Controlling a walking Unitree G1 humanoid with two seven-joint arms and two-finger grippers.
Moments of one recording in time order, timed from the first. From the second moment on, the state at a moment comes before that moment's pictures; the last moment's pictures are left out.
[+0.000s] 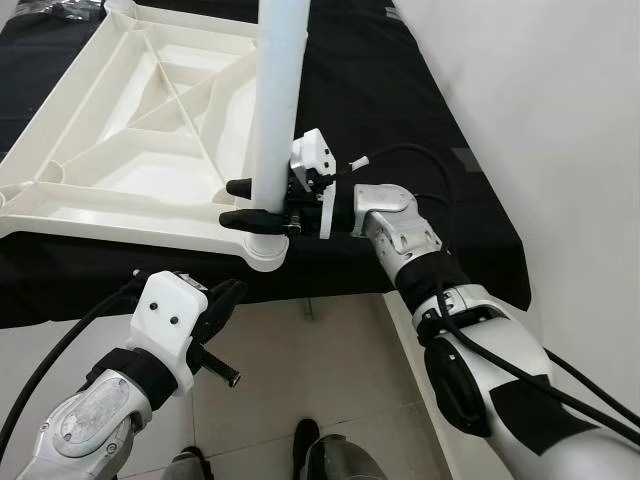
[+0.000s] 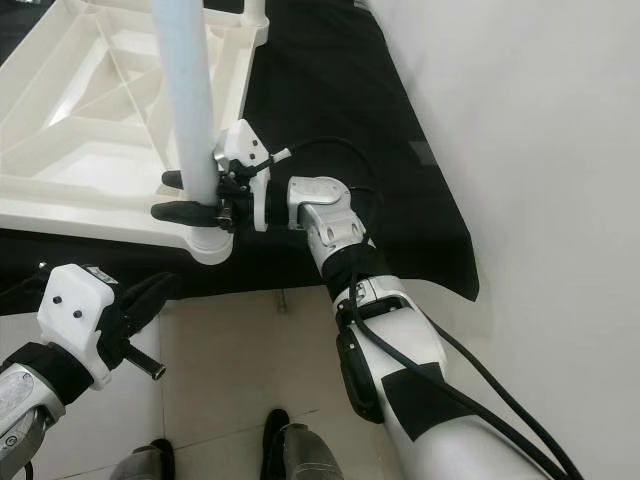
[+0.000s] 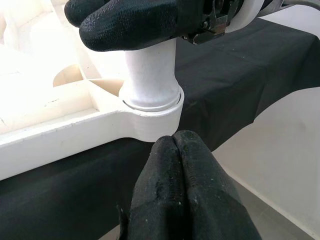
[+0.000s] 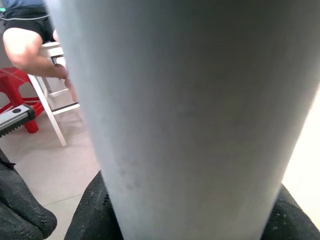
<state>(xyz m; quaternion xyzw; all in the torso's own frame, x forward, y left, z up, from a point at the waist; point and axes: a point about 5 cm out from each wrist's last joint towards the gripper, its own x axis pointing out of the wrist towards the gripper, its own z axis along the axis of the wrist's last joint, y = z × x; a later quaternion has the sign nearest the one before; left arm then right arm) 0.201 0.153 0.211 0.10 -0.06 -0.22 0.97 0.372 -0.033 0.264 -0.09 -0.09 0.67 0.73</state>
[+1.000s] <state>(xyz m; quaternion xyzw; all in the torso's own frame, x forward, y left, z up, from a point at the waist) 0.201 0.152 0.212 0.10 -0.06 -0.22 0.97 0.362 -0.014 0.213 -0.03 -0.08 0.36 0.93</state>
